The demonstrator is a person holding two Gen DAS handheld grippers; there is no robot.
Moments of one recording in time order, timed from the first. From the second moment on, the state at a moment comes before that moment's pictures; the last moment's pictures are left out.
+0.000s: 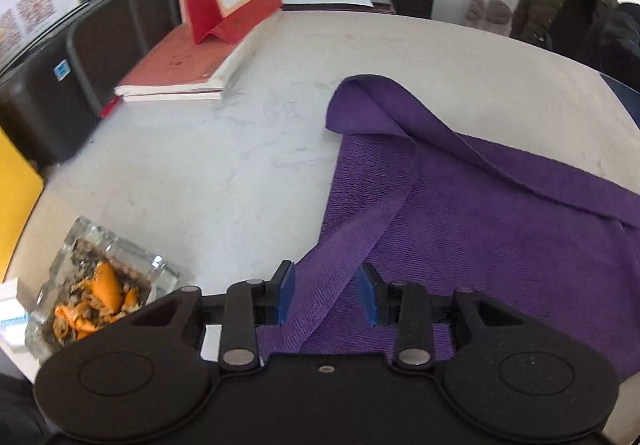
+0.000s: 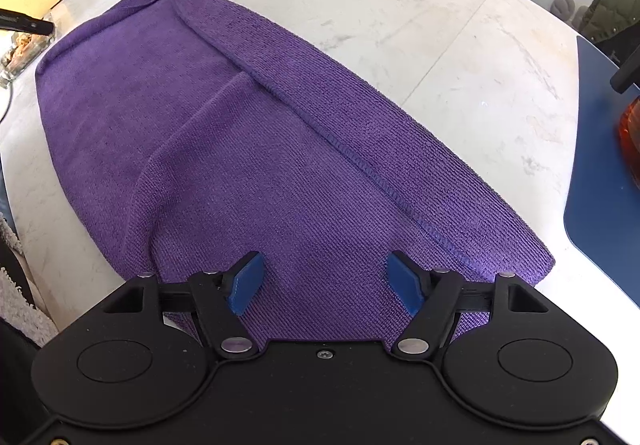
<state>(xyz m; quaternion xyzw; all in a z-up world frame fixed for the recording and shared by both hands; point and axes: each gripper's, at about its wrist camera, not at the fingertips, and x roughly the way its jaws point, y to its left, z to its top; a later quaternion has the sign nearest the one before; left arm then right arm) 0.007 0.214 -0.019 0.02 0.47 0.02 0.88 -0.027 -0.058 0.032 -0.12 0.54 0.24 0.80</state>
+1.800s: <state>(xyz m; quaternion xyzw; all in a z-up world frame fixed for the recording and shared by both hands) 0.105 0.215 -0.053 -0.06 0.48 -0.01 0.87 -0.021 -0.054 0.025 -0.10 0.56 0.20 0.80</state>
